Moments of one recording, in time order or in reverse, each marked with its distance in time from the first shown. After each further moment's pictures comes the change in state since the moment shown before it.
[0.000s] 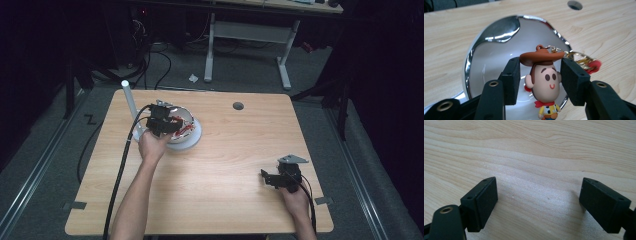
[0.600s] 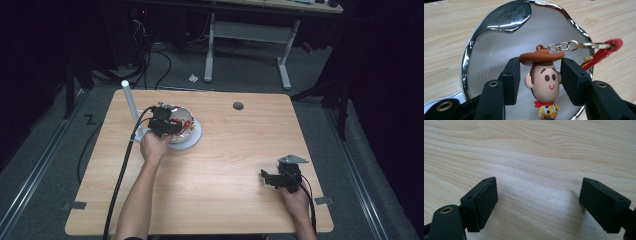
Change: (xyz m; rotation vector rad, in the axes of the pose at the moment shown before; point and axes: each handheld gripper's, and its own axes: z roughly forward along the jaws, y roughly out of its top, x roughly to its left) left arm 0.008 -0.006 0.021 -0.023 0.049 0.019; right arm 0.000 0.000 0.000 0.000 -0.001 0.000
